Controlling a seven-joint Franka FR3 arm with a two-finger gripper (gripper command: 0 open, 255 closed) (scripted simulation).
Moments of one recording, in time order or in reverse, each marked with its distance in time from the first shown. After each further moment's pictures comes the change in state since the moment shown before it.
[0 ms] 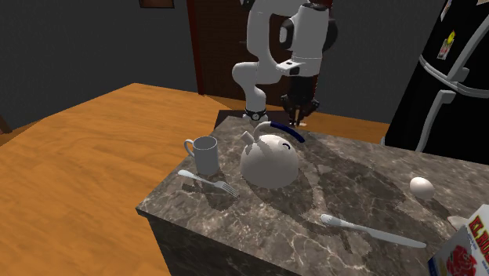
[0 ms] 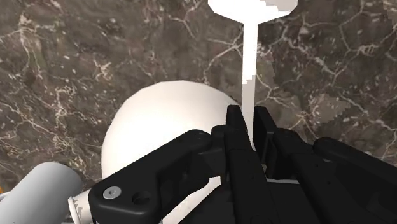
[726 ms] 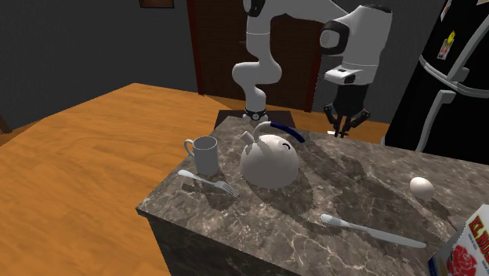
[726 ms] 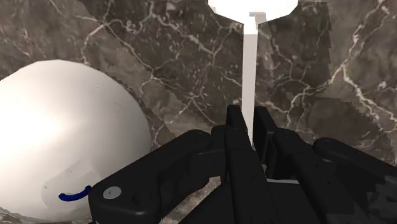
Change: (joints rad) arm 0.061 0.354 0.150 0.370 -0.133 -0.042 0.282
